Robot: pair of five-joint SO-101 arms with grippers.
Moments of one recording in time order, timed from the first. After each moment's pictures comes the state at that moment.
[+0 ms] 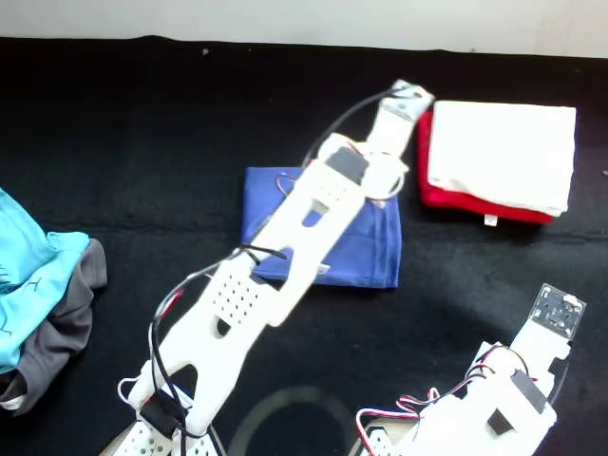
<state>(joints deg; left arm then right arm) 31.0 62.7 -64.0 59.0 0.6 45.9 -51.9 89.3 35.9 22.5</state>
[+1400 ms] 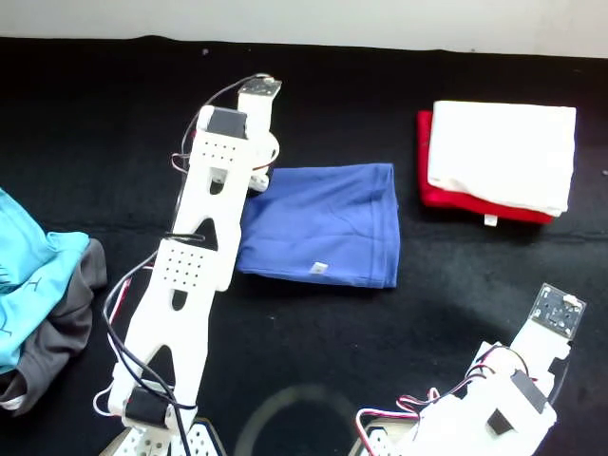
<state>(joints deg) 5.8 74.9 -88.4 96.0 0.6 45.9 -51.9 89.3 35.9 22.5</state>
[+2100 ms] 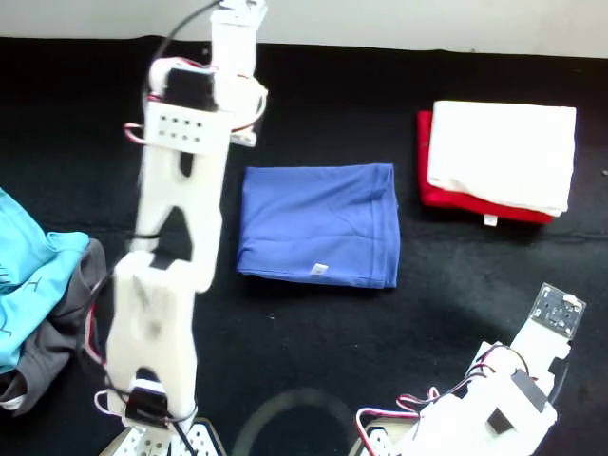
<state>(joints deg) 5.8 31.0 -63.8 101.1 0.4 45.9 -51.9 88.1 38.3 22.5</state>
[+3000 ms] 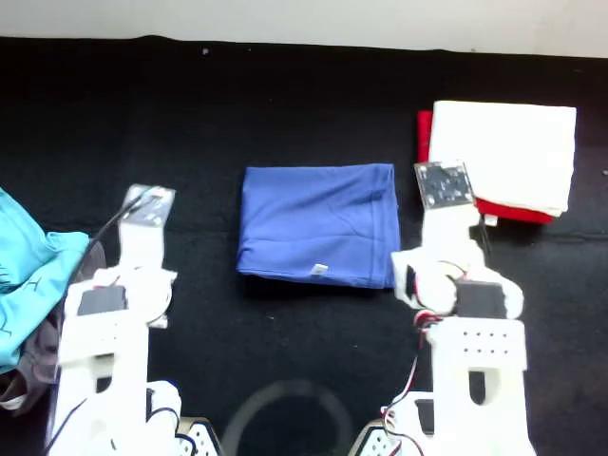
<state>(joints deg) -17.2 -49.9 71.5 49.9 -16.5 -5.4 -49.1 50.9 63.2 10.6</state>
